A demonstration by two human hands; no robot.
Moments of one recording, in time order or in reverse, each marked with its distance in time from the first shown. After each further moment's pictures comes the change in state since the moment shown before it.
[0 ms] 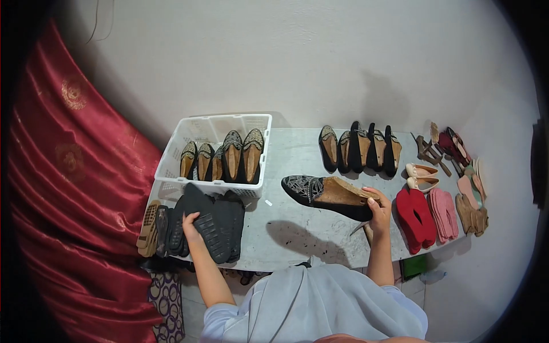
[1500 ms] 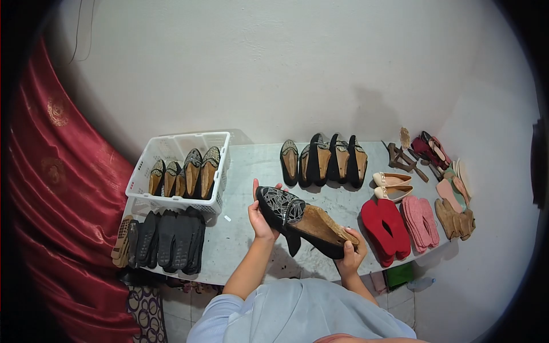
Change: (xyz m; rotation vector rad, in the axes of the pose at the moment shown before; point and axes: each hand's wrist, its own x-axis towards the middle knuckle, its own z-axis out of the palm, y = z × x) left_hand -0.162 -0.153 0.291 -0.516 -0.562 -0.287; right_hand -0.072 0.001 -0.055 0.077 0.258 -0.231
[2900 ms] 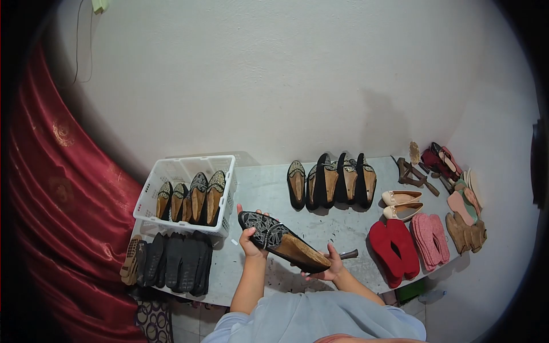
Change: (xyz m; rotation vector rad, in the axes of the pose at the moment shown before) left_hand 0.032 0.019 -0.034 -0.056 0.047 0.127; right_hand 0.033 0.113 -0.003 1.243 -0.692 1.286
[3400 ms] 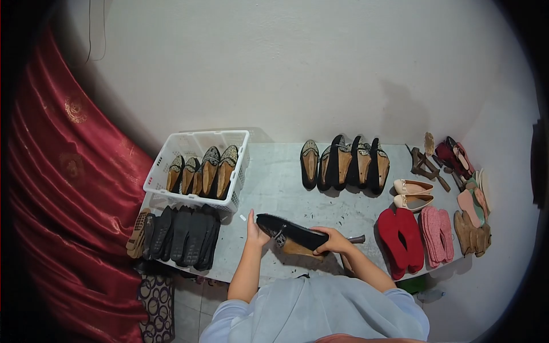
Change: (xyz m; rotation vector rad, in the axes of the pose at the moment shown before) left_hand -0.012 0.007 -0.130 0.014 0.436 -0.500; right_hand 0.007 -0.028 0.013 -1.526 0.510 0.121
